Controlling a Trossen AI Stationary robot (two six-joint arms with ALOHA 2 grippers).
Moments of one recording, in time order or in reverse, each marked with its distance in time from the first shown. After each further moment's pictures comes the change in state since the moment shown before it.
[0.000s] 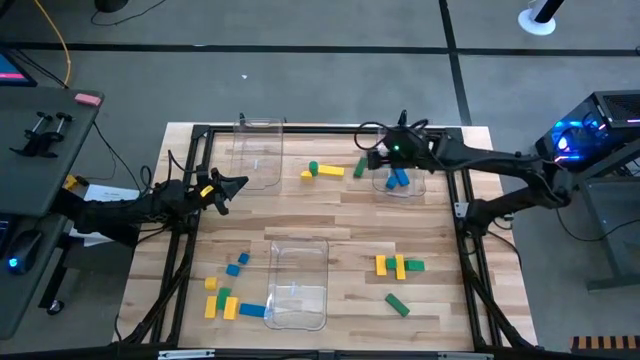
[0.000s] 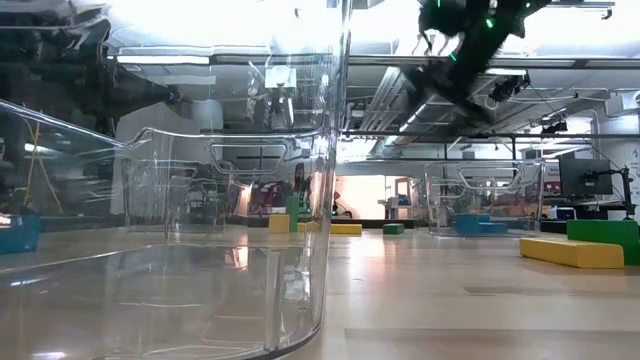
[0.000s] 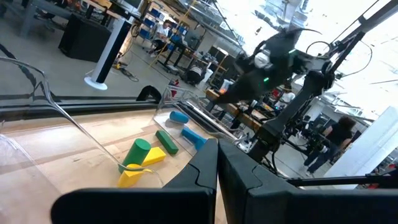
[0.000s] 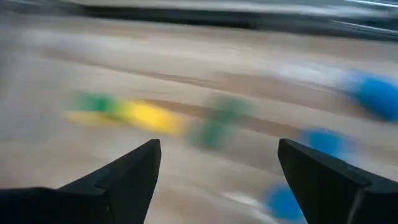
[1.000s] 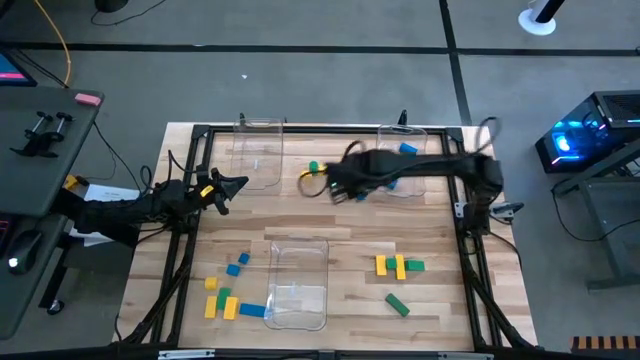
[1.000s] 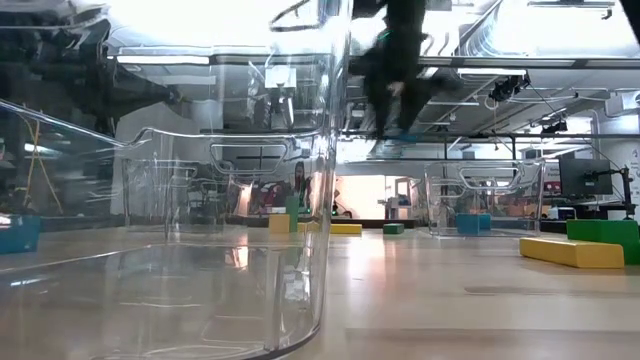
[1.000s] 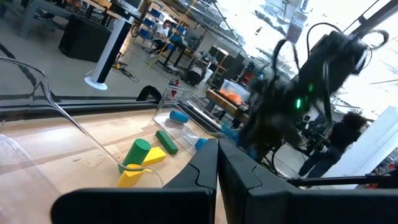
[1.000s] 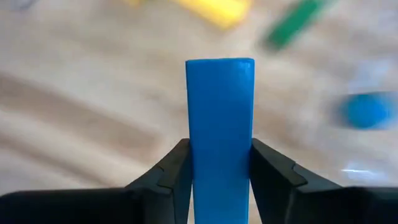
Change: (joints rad) left arm 0.000 0.000 0.000 0.000 0.000 0.000; right arm 0.285 0.555 0.689 -0.773 0.075 0.238
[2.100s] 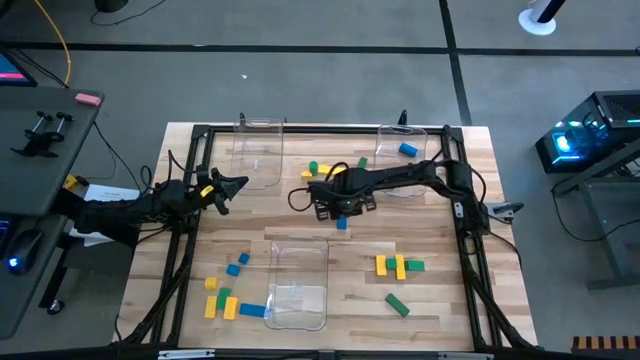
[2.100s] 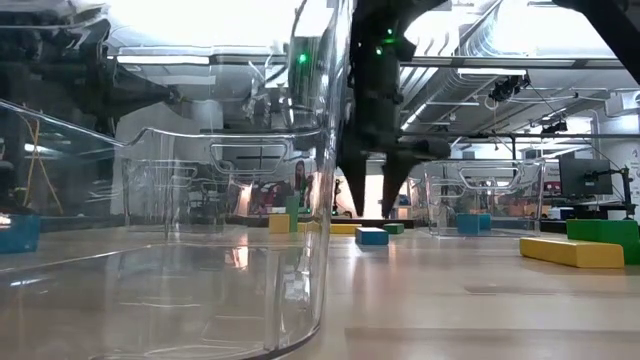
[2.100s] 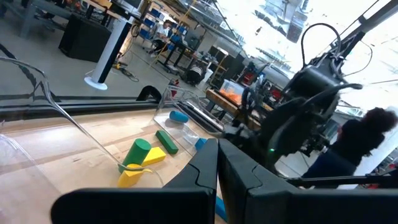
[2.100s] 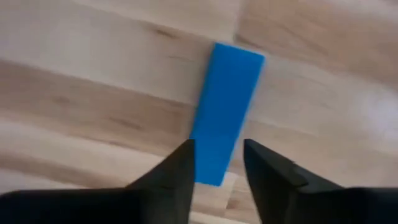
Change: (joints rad) left arm 0.000 0.000 0.000 0.000 0.000 0.000; right arm 0.016 0.242 -0.058 0.256 -0.302 0.202
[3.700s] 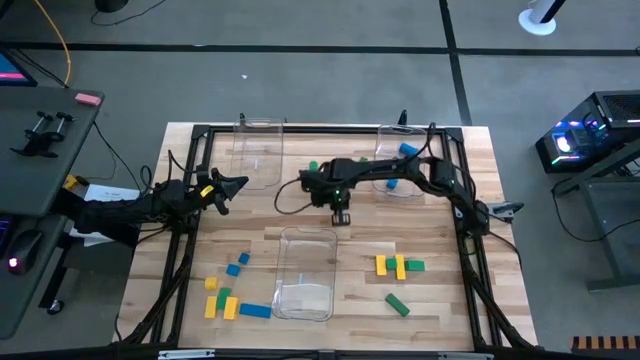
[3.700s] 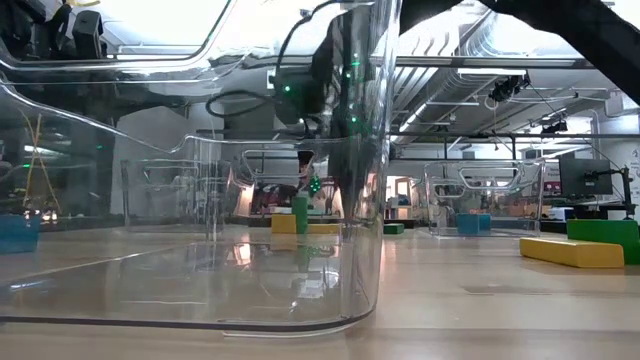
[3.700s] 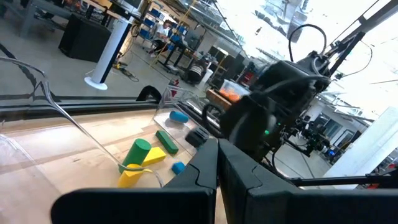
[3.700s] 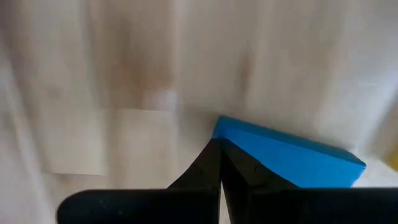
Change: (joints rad) left arm 0.000 0.000 0.000 0.000 0.000 0.000; right arm -0.065 0.156 0.199 -0.135 0.005 -1.493
